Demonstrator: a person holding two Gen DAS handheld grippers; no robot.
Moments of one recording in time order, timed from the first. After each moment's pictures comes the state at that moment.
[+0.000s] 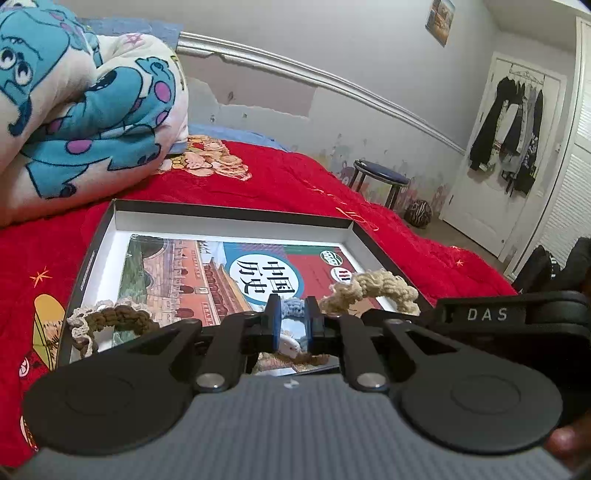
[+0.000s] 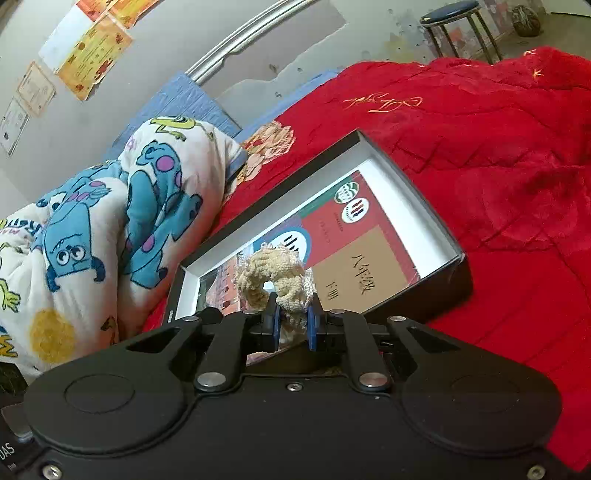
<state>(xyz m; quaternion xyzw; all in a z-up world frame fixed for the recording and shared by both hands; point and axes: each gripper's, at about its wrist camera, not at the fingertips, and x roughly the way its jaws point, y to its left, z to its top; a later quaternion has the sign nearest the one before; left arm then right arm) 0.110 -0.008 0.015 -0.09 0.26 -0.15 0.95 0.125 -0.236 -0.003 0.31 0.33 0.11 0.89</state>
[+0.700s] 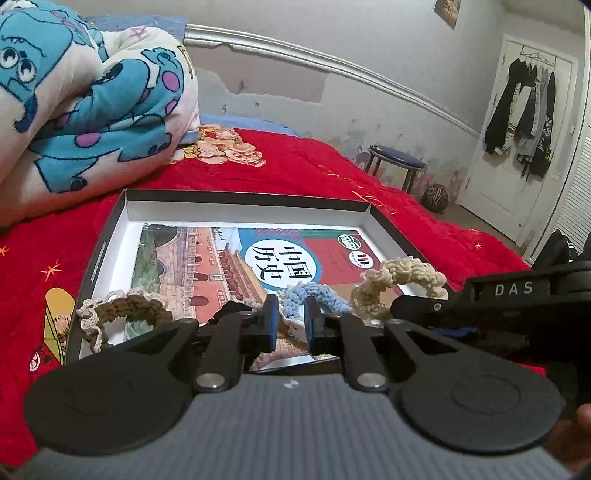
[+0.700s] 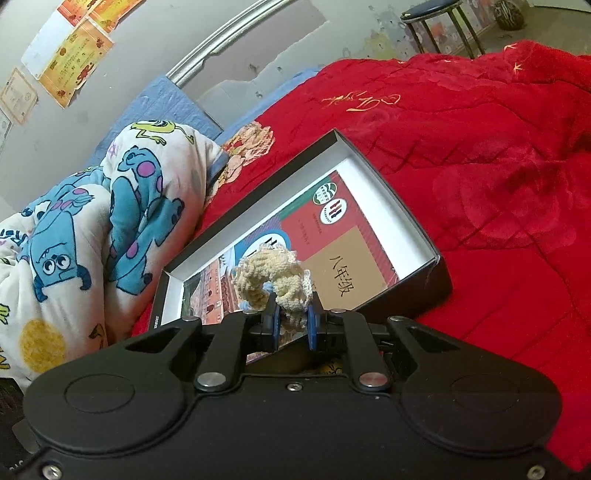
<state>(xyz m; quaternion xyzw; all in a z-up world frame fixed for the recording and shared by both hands) 0.114 -0.011 0.008 -0.07 0.28 -0.13 0.95 0.127 -0.248 -0.005 0.32 0.34 0.08 0.88</state>
